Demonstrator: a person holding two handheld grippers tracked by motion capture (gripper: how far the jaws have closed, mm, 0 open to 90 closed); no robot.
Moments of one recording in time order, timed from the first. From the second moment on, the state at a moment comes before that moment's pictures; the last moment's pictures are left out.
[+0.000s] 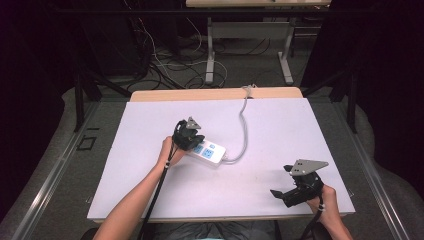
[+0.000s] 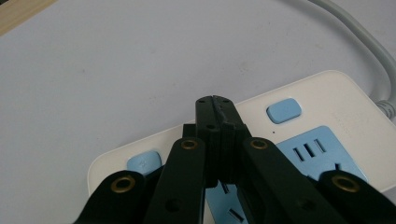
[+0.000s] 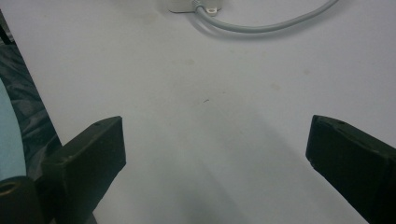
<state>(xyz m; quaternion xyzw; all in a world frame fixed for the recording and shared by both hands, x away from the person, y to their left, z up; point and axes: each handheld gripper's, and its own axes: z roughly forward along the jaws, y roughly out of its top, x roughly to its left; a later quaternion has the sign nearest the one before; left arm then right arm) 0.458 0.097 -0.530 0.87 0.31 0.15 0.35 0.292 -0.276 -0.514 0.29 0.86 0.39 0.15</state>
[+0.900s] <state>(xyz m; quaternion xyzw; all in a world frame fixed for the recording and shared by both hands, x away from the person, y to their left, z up) 0.456 0.097 -0.528 0.87 0.31 0.16 0.35 0.292 -0.276 -0.514 0.28 0.86 0.39 0.15</state>
